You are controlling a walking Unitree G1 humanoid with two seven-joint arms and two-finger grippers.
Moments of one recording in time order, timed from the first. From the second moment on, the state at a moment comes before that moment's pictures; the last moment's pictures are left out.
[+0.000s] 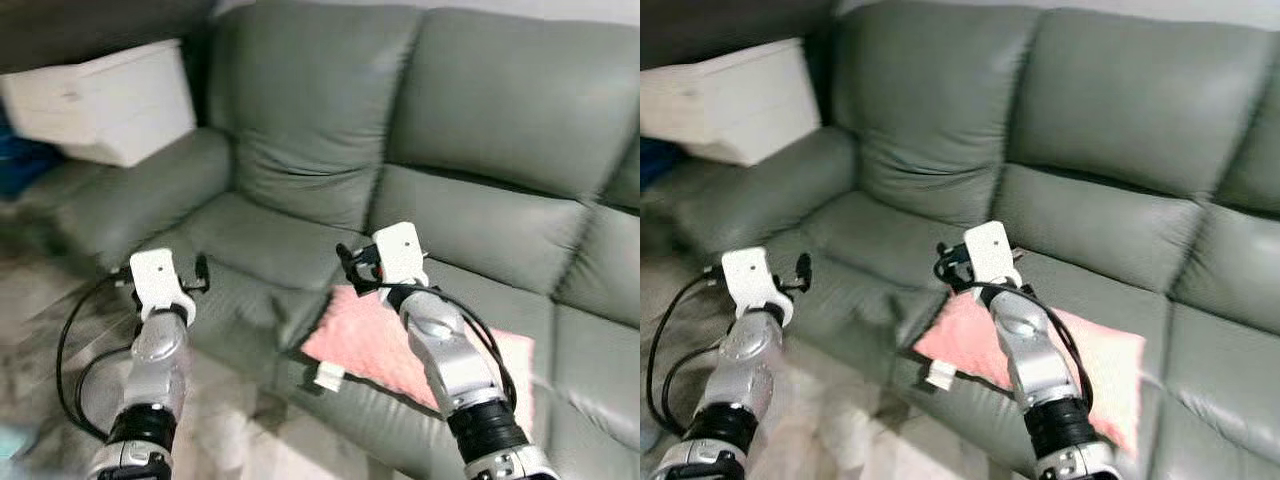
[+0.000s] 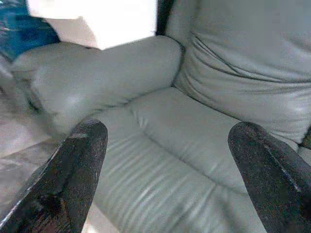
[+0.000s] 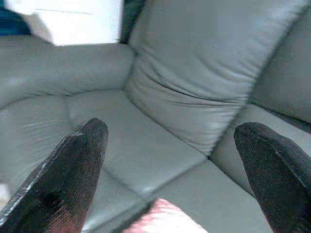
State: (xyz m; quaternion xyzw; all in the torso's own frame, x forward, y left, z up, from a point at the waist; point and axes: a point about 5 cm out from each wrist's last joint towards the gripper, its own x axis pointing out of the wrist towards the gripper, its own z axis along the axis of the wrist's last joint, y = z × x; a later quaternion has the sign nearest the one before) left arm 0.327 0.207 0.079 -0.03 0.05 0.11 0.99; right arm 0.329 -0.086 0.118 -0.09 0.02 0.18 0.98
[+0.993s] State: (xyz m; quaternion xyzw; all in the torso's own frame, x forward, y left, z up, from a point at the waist) left arm 0.321 0.211 0.083 -0.05 0.04 0.13 0.99; right arm 0.336 -0.084 0.116 -0.08 0.03 0.22 0.97
